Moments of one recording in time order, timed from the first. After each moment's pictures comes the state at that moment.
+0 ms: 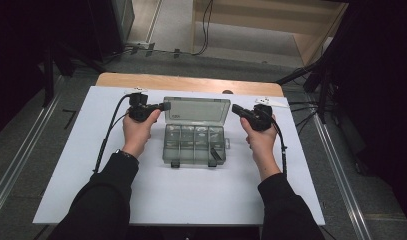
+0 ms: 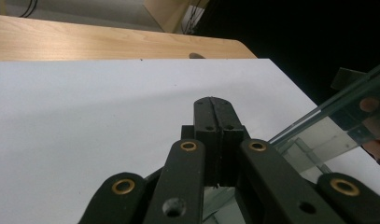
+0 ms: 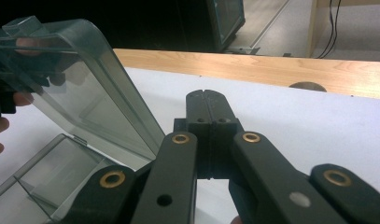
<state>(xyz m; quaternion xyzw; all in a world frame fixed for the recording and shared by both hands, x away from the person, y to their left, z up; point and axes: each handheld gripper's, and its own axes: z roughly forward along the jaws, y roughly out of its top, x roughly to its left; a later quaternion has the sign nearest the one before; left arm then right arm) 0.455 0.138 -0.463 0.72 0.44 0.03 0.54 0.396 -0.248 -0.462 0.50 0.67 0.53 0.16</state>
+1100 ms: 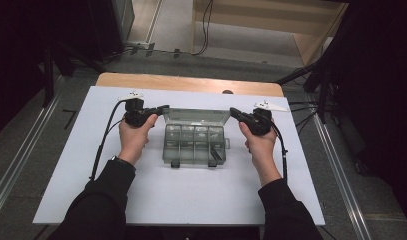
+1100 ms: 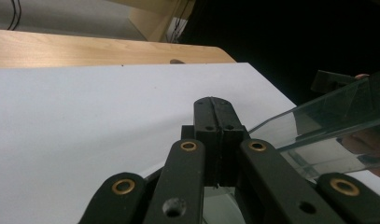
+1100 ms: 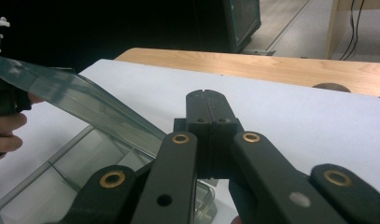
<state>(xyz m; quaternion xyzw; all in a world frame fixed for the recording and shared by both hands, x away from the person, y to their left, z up) 0.432 0.147 -0.459 0.71 0.41 0.03 0.57 0.379 -0.242 -0.458 0.47 0.67 0.55 0.15</state>
